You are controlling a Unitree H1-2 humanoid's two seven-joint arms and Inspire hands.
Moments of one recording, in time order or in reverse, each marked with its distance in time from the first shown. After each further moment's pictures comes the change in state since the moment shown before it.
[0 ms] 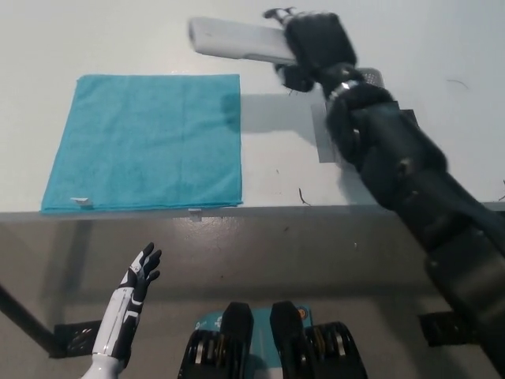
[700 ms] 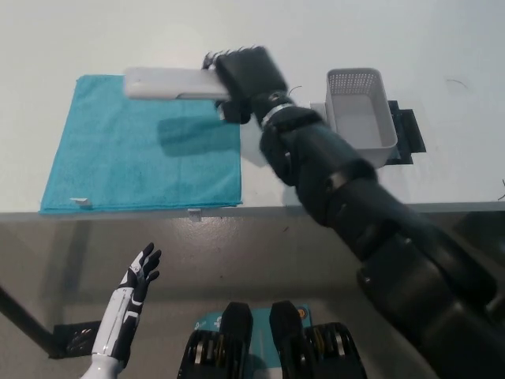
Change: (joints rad) left_arm 0.001 0.003 -0.002 -0.003 0.005 0.002 0.000; right_arm -0.056 0.180 0.070 0.163 0.002 0.038 0.044
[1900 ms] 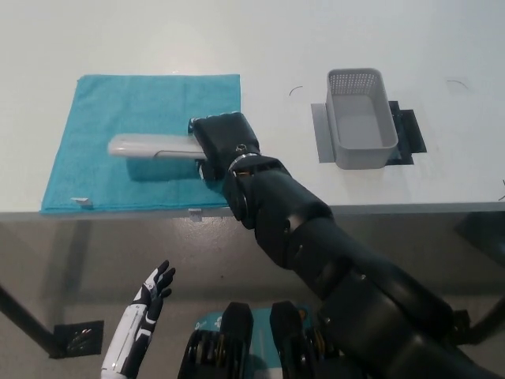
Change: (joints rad) left_arm 0.046 0.009 -0.046 -0.021 0.020 0.006 -0.019; right_arm 0.051 0.106 0.020 0.043 0.052 0.199 0.159
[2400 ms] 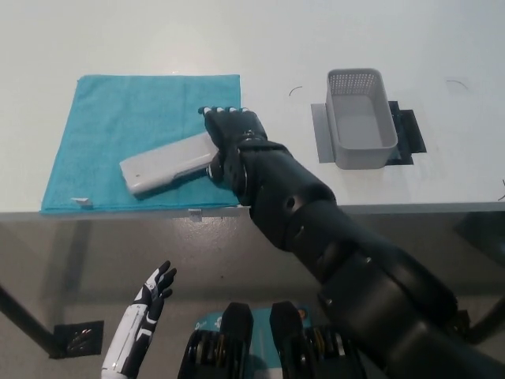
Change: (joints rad) left_arm 0.000 0.002 -0.001 -0.003 0.000 0.009 -0.005; right_arm -0.062 -0.014 -0.108 -0.002 0.113 0.072 0.147
